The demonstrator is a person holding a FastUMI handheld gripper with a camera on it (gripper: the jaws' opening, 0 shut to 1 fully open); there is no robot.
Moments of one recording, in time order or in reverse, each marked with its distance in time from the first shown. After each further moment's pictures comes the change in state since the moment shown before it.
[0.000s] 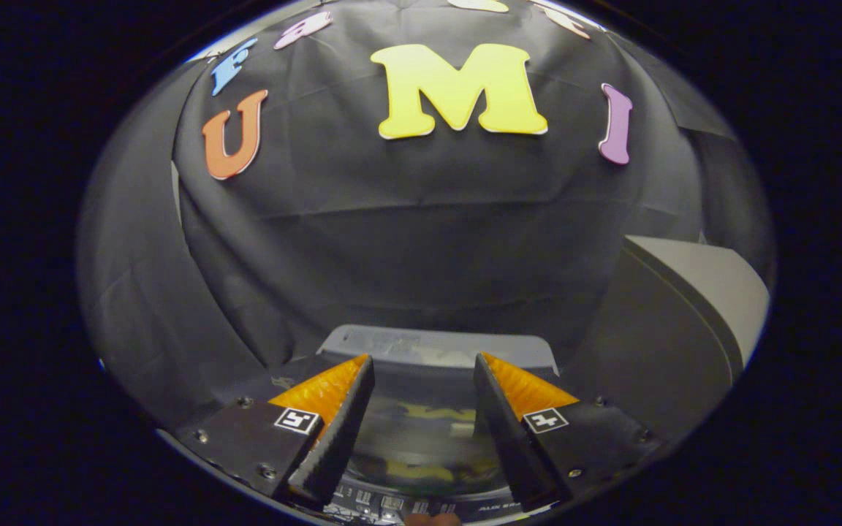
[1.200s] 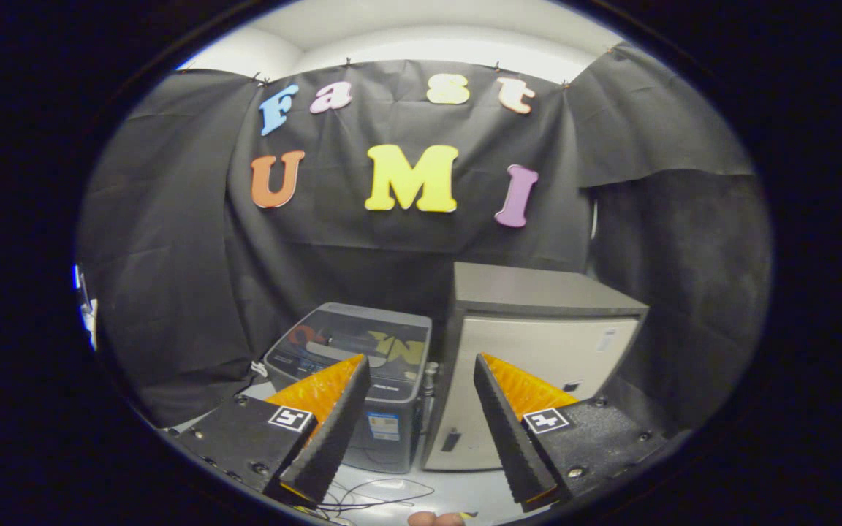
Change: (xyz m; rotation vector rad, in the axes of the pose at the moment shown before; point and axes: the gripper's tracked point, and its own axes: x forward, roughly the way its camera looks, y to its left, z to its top) arm -0.398 -0.141 -0.120 -0.105 -0.312 -0.124
